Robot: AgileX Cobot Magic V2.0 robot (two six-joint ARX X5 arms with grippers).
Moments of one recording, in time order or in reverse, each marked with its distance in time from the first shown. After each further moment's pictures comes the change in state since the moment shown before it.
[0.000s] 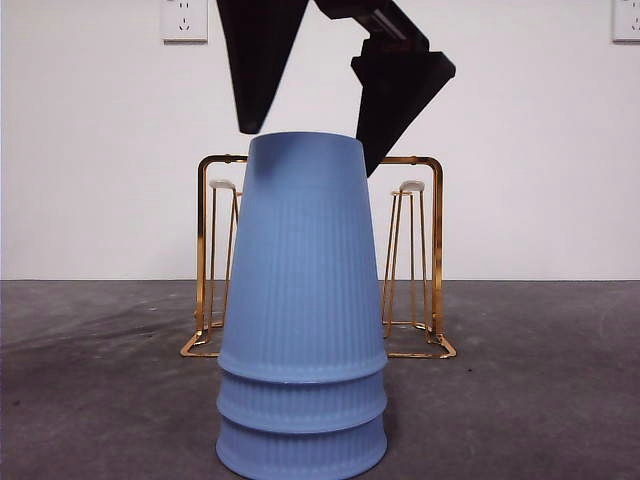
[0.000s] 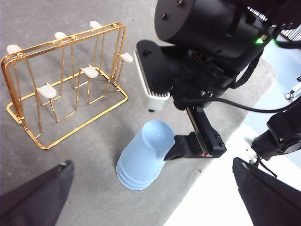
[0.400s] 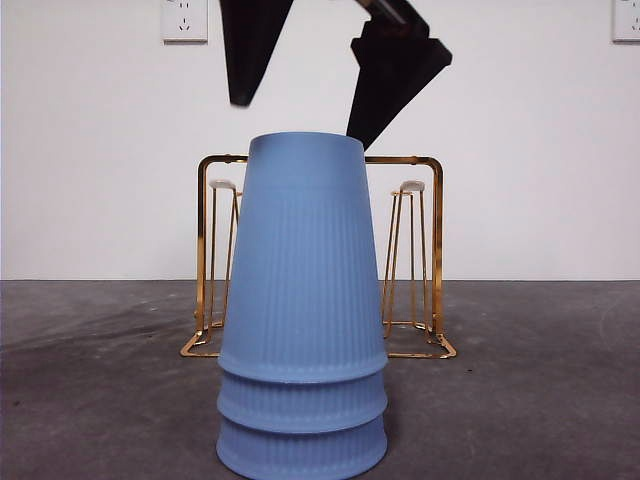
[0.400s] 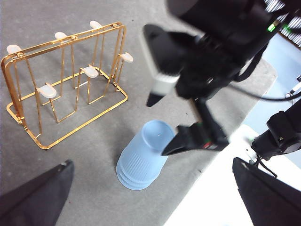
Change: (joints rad) left arm 0.000 0.000 0.000 0.000 0.000 0.000; right arm -0.011 -0.037 -0.007 0.051 0.013 0.000
